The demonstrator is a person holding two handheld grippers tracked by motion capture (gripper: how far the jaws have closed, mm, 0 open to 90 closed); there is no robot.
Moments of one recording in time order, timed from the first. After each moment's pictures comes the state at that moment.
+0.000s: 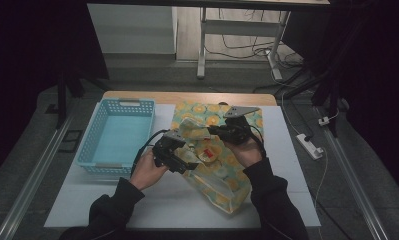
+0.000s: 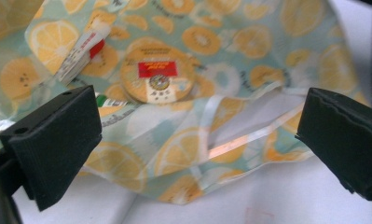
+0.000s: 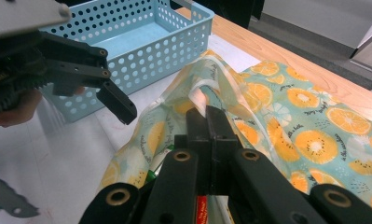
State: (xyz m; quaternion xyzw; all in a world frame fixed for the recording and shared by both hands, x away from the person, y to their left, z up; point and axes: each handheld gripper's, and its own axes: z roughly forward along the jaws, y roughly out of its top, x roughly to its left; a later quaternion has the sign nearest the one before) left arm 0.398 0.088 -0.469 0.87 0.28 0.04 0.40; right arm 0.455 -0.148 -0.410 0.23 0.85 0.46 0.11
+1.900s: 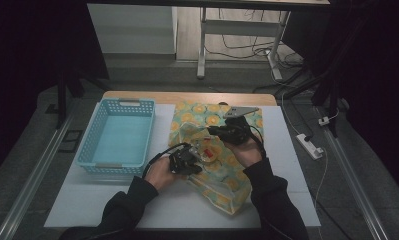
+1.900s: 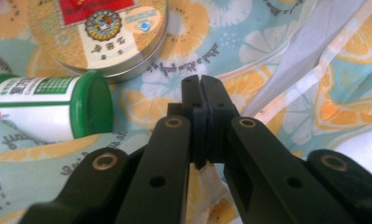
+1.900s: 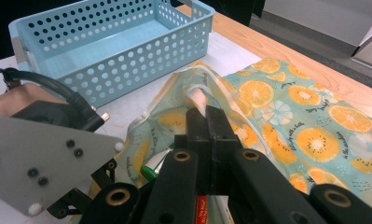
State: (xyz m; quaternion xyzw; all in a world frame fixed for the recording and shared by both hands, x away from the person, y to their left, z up) left arm 0.405 0.044 -0.511 0.94 0.20 0.04 0.28; right arm 0.456 -0.148 -0.412 0.23 0.85 0.46 0.11
